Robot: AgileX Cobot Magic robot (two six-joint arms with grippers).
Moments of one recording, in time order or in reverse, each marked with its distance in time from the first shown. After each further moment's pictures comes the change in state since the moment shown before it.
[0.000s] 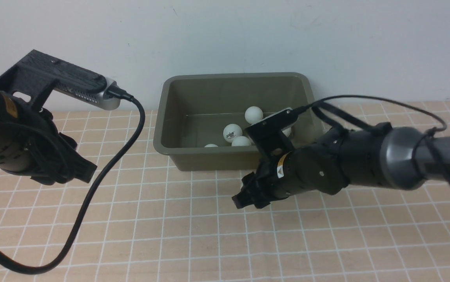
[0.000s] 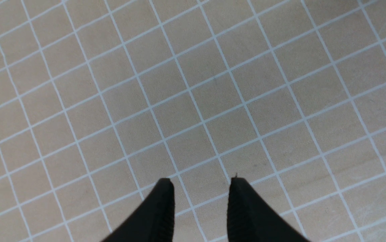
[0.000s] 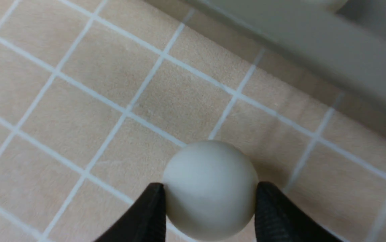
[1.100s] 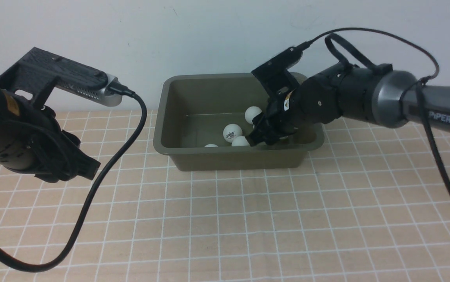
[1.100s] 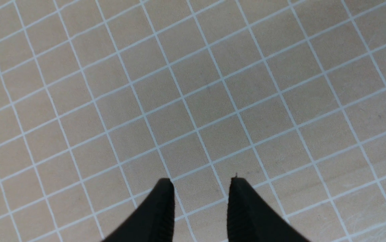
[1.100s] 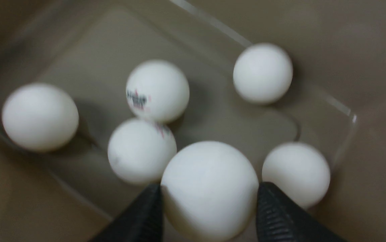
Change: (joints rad) right arm -0.142 0.184 -0.389 -0.029 0.139 -0.201; left arm 0.000 0.000 0.000 -0.019 -0.014 0.000
